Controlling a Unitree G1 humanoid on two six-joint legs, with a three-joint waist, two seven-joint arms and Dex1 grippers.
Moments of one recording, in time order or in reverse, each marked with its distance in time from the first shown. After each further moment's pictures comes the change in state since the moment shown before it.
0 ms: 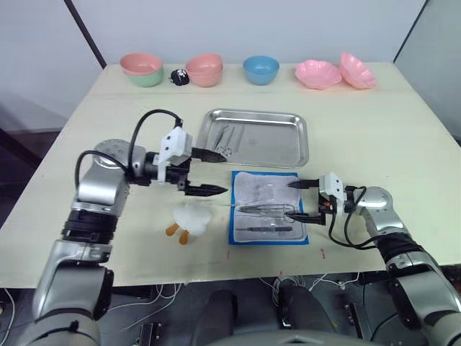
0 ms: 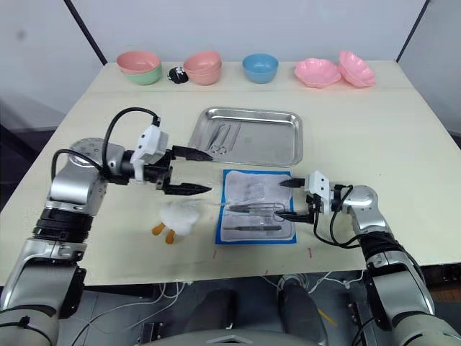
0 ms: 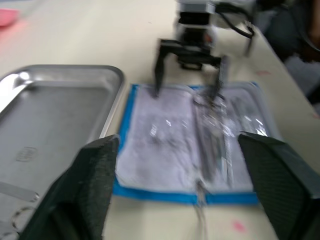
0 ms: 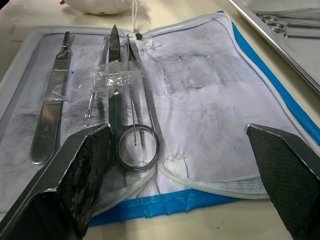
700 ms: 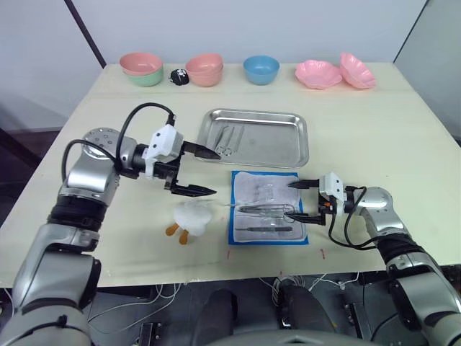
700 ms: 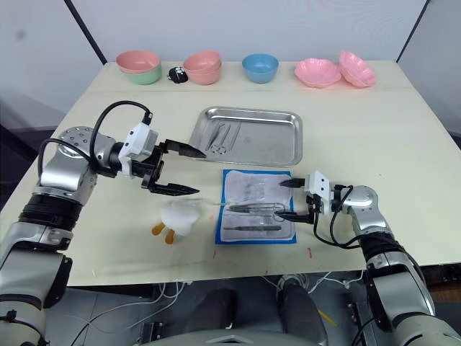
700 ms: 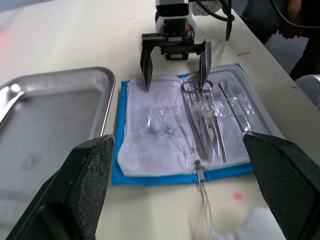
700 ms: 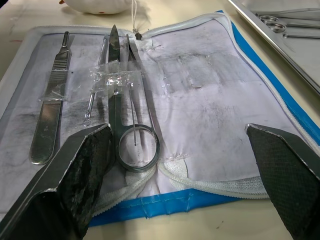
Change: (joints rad) left arm -0.093 0.039 -0.136 0.145 -0.058 -0.219 -0.017; right arm 0.010 -0.001 0.000 -0.019 0.000 0.004 -0.007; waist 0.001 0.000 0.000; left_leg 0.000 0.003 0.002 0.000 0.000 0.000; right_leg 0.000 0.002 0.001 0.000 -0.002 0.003
